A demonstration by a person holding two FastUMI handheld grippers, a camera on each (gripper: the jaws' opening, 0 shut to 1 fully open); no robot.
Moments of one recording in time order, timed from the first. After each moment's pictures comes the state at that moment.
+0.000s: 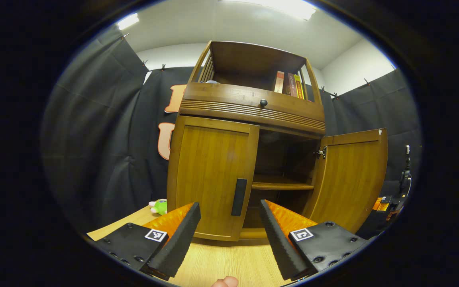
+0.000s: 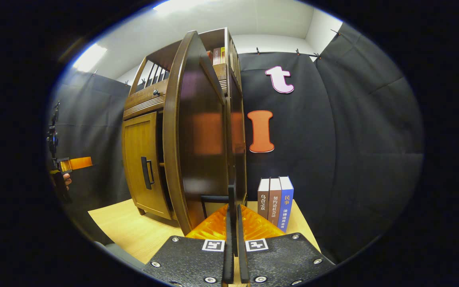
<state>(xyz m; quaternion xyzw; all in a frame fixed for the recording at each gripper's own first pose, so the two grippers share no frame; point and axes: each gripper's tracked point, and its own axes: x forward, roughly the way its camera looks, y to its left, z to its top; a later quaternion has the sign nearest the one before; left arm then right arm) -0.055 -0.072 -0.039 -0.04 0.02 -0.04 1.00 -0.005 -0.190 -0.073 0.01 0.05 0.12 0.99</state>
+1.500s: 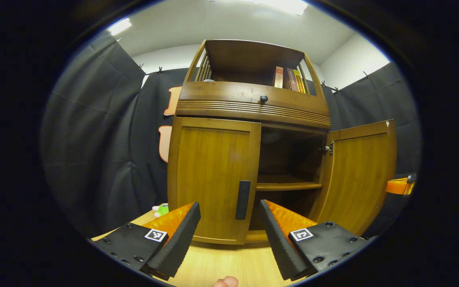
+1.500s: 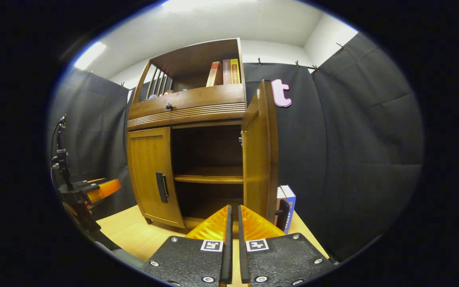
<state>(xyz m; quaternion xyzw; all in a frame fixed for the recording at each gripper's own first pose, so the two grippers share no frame) -0.031 -0.073 -0.036 0.00 0.02 -0.02 1.00 -0.052 -0.096 0.000 0.00 0.04 0.06 1.00</state>
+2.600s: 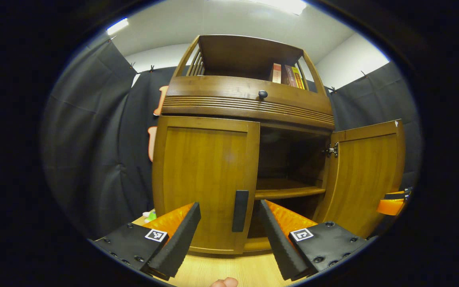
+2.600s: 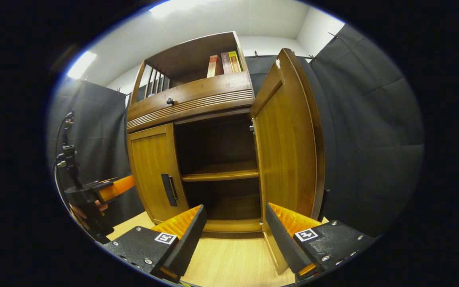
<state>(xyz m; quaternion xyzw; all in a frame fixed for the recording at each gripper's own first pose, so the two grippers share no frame) 0.052 -0.096 -0.039 -0.01 0.02 -0.07 1.00 -0.038 -0.072 -0.031 0.05 0.05 0.07 1.00</state>
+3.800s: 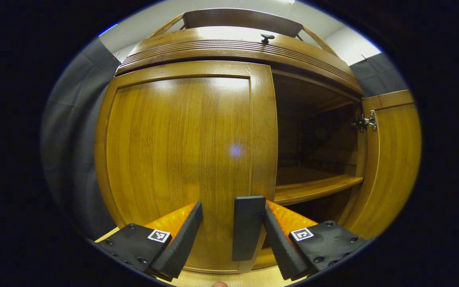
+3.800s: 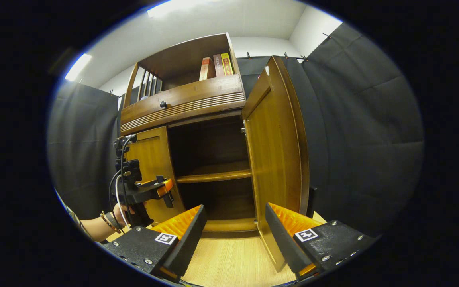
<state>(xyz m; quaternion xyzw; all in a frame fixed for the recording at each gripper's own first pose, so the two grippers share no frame) 0.194 -0.116 -0.113 0.03 0.06 -0.07 1.00 -0.047 -0.080 -0.026 0.06 0.05 0.04 1.00</state>
